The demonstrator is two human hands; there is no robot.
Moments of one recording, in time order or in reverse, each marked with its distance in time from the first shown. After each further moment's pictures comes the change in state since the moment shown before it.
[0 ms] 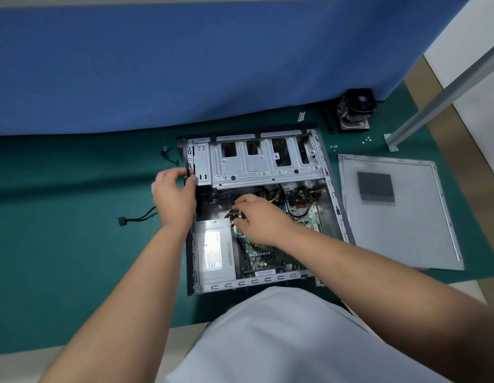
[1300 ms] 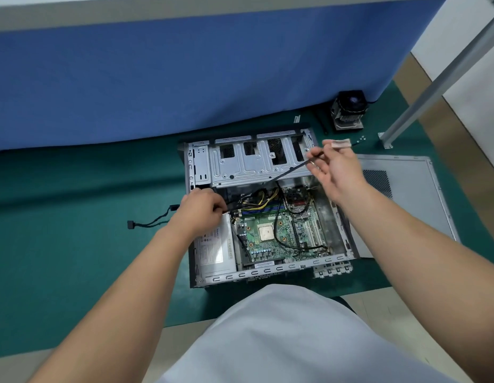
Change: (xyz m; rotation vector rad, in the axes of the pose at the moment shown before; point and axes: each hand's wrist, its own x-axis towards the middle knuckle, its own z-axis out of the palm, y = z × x) left_hand -0.027 0.013 -0.007 0.604 -0.694 0.436; right_hand -0.041 0.083 -0.098 1.653 0.803 0.374
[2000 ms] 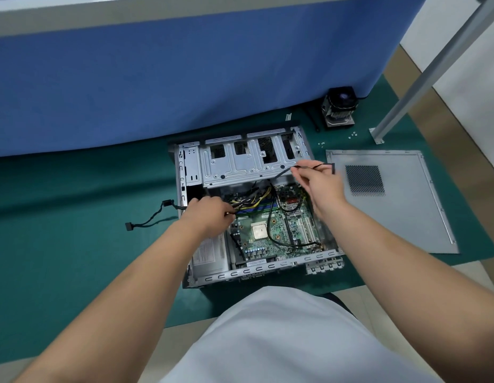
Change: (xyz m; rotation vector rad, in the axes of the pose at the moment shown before) left_hand 0.013 0.031 0.016 0.278 -0.233 0.026; right_hand -0.015 0.034 -0.020 -0.142 0.028 -0.022
